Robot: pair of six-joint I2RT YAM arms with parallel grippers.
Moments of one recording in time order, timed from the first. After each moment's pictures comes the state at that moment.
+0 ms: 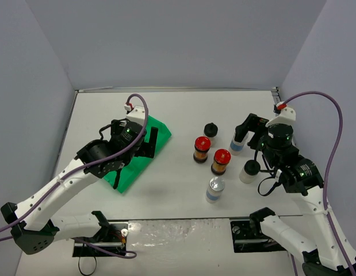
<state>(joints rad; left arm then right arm) -0.85 1.14 1.35 -0.94 -0.55 -0.38 0.38 0.81 1.12 -0.70 0.31 0.49</state>
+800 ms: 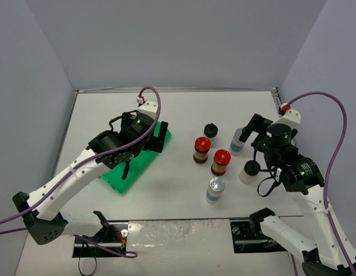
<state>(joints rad) -0.85 1.23 1.44 -0.93 -0.52 -0.34 0.38 0.83 1.14 -0.77 0.43 0.53</state>
